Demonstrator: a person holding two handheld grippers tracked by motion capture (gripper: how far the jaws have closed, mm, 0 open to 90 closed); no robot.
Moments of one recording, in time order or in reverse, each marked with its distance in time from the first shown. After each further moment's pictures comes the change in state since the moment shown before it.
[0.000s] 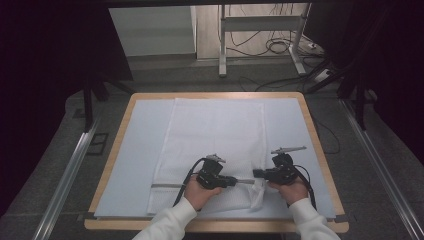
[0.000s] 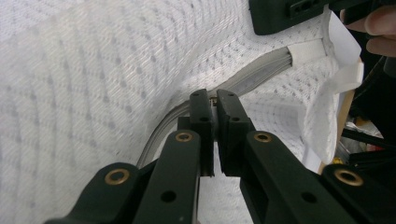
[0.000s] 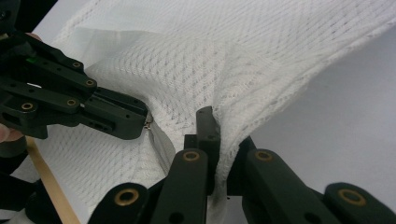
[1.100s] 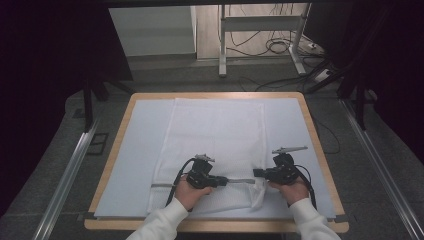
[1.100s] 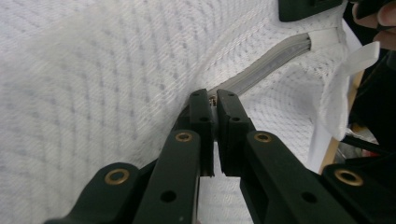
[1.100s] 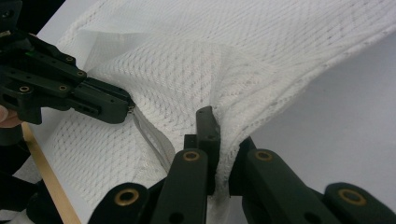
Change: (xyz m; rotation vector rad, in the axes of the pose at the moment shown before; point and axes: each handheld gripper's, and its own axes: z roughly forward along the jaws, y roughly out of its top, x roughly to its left) left arm 0.018 -0.012 -0.019 -0.009 0.002 -0.043; right arm -0.001 0.000 -0.002 -0.015 0.007 -0.006
